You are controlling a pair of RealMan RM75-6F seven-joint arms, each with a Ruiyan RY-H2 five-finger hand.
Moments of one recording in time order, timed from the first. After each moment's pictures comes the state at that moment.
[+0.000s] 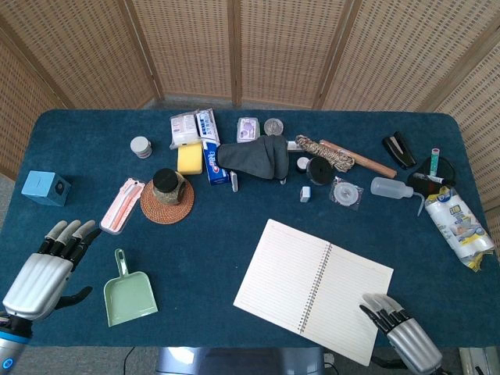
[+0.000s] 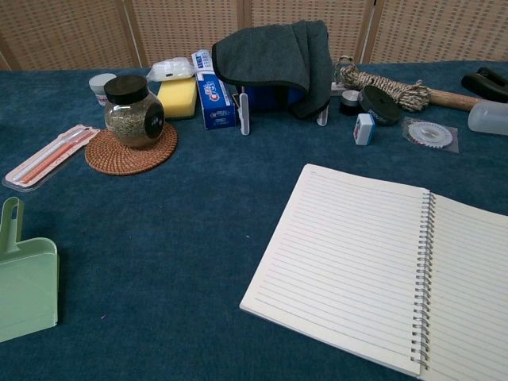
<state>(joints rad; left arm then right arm) -0.15 -0.83 0.04 -2.15 1.61 1.34 0.35 -0.02 -1.63 -0.28 -0.59 -1.92 1.74 0.32</state>
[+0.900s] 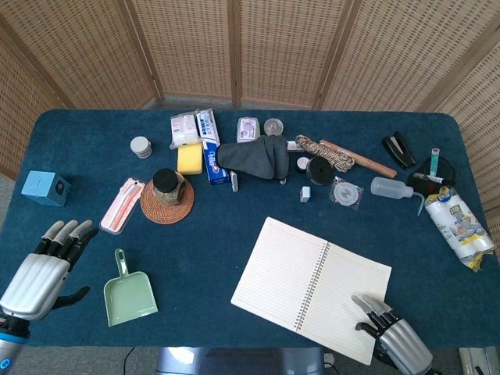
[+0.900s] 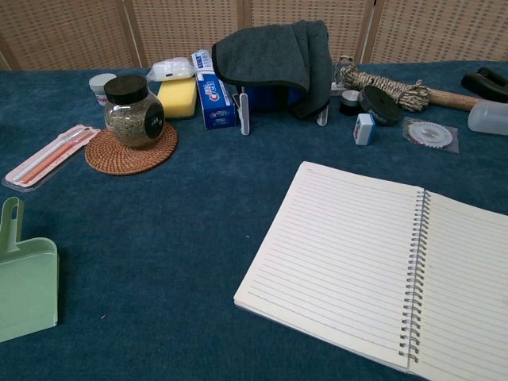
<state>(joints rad) -0.15 -0.83 0.04 -2.13 1.61 1.35 0.33 -0.02 -1.71 -0.29 -0.51 -1.94 1.87 0.43</state>
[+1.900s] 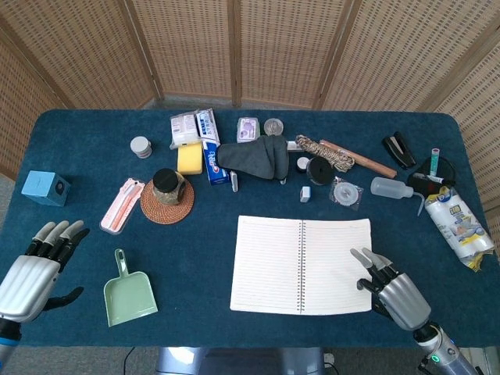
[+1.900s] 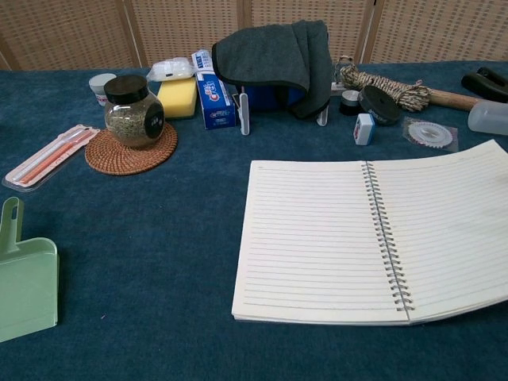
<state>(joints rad) -0.13 -0.82 0.05 -2.09 1.63 1.38 0.25 0.21 -1.63 -0.15 -0.67 -1.90 1.84 0.35</state>
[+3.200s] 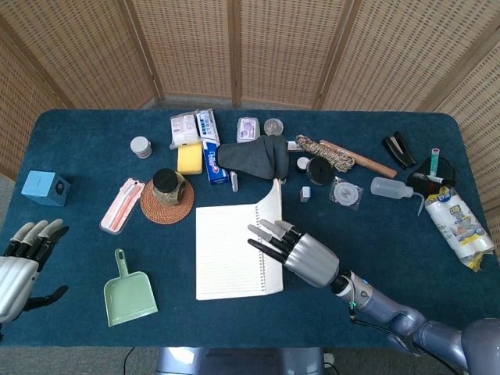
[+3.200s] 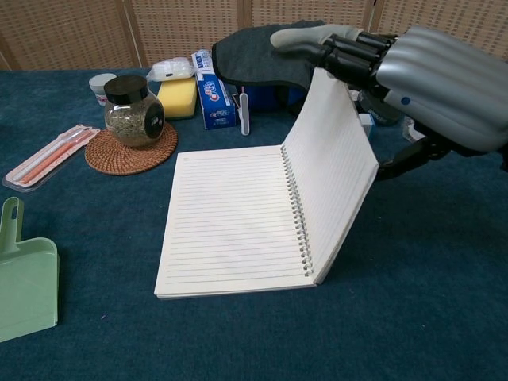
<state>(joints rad) -0.10 -0.81 0.05 -2.00 1.63 1.42 0.11 0.66 -1.64 0.01 -1.09 -1.98 1.56 0.00</state>
